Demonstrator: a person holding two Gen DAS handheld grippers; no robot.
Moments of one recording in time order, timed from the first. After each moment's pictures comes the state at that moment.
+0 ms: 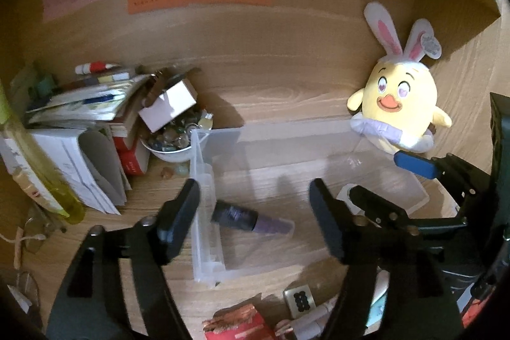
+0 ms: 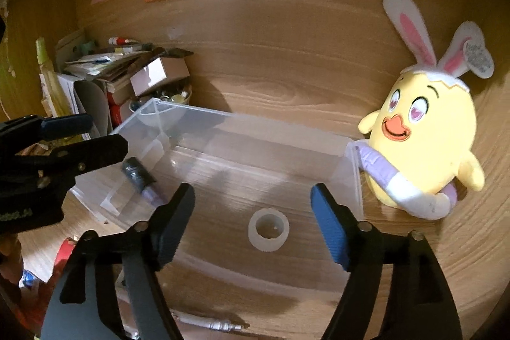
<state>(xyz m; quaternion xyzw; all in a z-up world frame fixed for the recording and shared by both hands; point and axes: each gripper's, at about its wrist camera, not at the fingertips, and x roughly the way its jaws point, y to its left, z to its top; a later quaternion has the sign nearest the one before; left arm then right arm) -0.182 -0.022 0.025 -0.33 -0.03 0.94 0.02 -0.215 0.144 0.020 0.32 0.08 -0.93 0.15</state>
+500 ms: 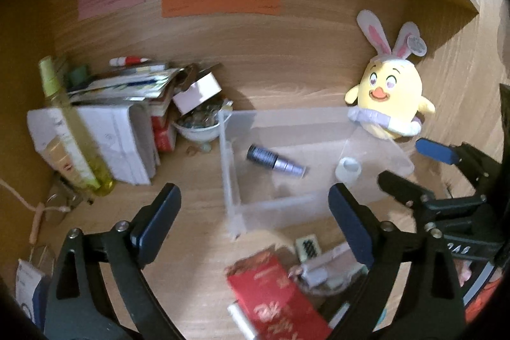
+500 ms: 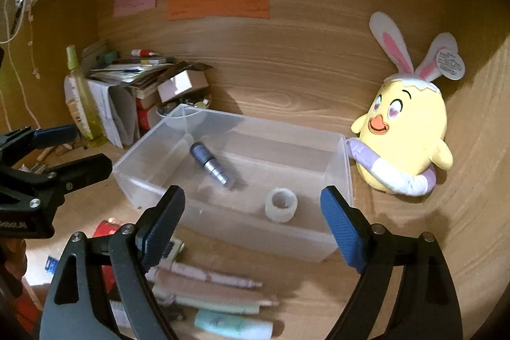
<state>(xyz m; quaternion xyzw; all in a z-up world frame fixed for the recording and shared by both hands) -0.109 -0.038 0.030 -0.32 -0.02 0.95 0.01 -0.153 0.148 0.039 0.30 0.07 -0.94 0.16</state>
